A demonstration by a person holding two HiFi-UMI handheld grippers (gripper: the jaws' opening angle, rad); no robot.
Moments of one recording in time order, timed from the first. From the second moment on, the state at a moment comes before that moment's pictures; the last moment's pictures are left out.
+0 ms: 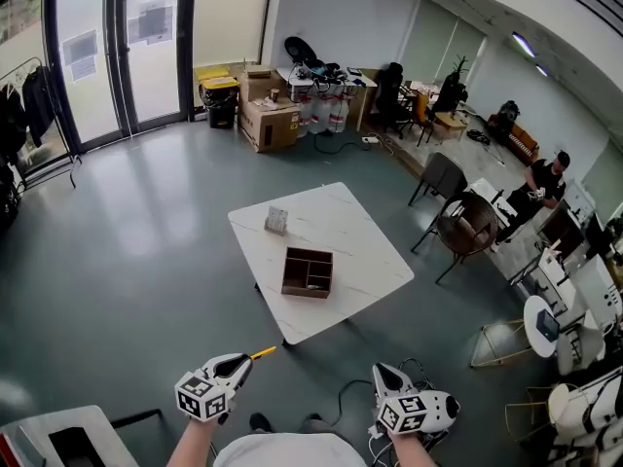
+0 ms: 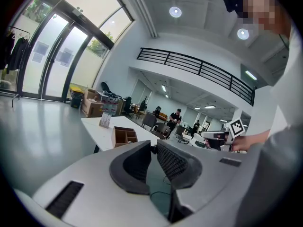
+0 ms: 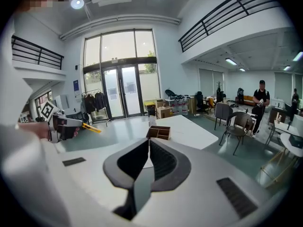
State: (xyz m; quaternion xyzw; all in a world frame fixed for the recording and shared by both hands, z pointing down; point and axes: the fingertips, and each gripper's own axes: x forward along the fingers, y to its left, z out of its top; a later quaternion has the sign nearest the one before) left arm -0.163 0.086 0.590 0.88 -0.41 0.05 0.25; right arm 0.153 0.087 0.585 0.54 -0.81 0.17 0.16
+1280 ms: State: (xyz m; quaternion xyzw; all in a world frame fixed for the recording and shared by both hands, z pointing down) left arm -0.156 -0.018 0.609 0.86 -0.42 0.08 0.26; right arm 0.154 -0.032 0.627 0.51 -0.81 0.23 0.16
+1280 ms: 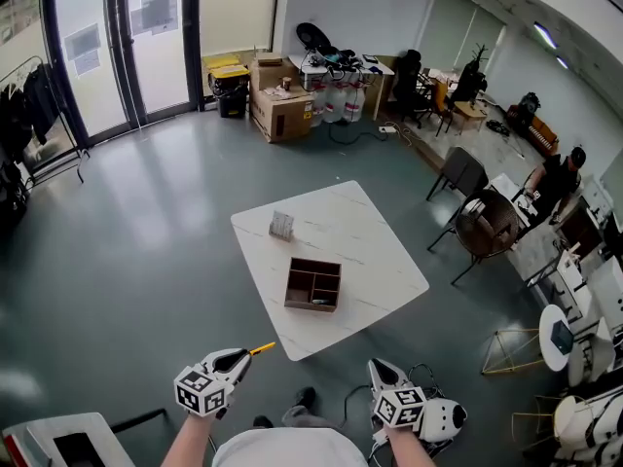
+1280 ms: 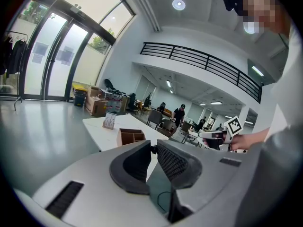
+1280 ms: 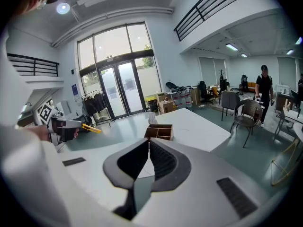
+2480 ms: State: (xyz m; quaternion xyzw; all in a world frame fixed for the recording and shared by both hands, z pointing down) left arm -0.063 -0.129 0.639 0.86 -0.41 0.16 0.25; right arm 0.213 -0.132 0.669 0.50 -0.81 0.28 0.15
